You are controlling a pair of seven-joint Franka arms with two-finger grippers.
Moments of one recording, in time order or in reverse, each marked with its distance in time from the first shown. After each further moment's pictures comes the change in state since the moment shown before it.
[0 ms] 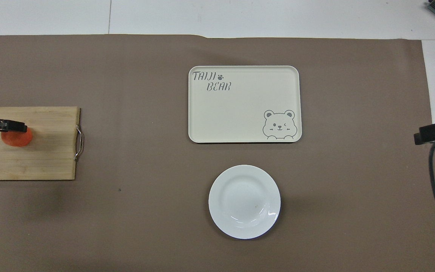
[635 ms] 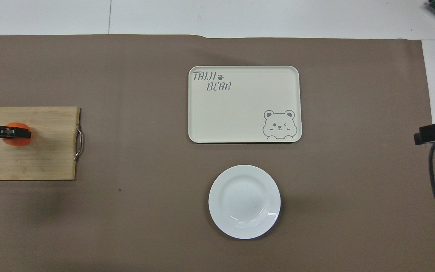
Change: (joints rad) left arm 0.008 -0.020 -0.009 -0.071 -0.028 0.059 0.004; right arm 0.000 0.000 0.000 0.000 0.000 0.000 0.000
